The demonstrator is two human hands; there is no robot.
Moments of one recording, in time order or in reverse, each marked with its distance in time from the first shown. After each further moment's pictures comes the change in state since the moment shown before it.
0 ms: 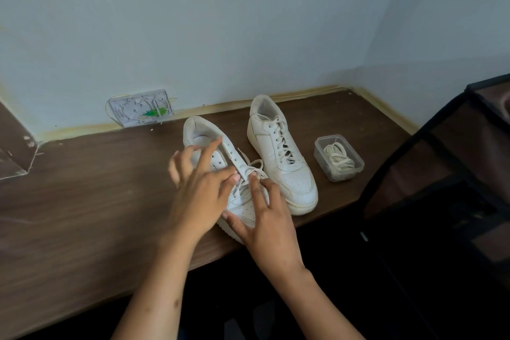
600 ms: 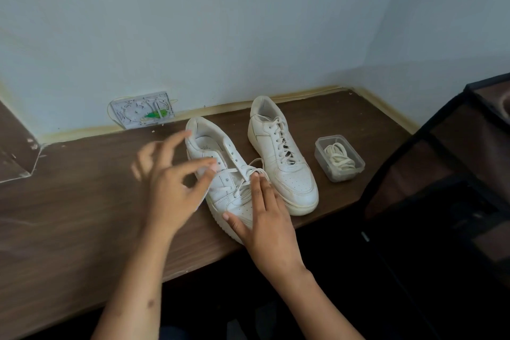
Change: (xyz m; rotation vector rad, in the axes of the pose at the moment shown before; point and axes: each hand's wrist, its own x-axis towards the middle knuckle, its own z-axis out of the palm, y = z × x) left_hand 0.002 -0.024 -0.027 -0.113 0.287 -0.064; right_hand 0.000 0.000 0.006 -0.094 -0.021 -0.024
